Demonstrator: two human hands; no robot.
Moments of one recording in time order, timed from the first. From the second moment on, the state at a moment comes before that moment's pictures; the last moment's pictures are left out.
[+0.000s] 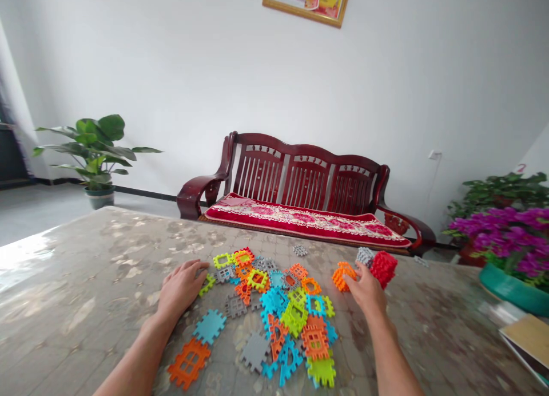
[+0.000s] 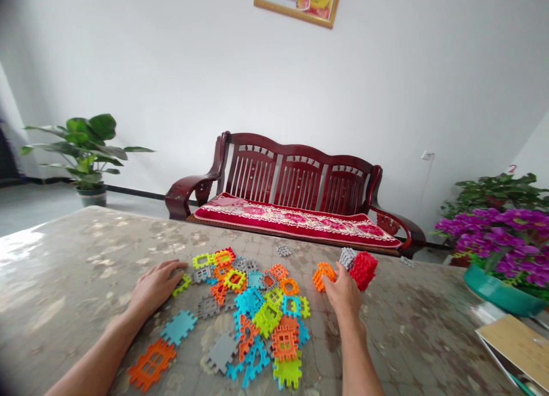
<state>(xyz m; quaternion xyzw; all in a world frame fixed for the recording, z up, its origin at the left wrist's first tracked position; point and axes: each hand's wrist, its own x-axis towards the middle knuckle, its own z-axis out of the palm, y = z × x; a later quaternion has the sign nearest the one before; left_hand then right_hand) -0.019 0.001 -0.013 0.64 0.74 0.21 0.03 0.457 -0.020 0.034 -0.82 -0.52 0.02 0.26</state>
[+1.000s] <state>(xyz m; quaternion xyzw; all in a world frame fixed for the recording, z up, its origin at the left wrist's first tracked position) -0.018 -0.001 -0.013 0.63 0.74 0.23 0.02 0.383 -0.014 0.007 -0.62 -0.73 0.12 0.25</state>
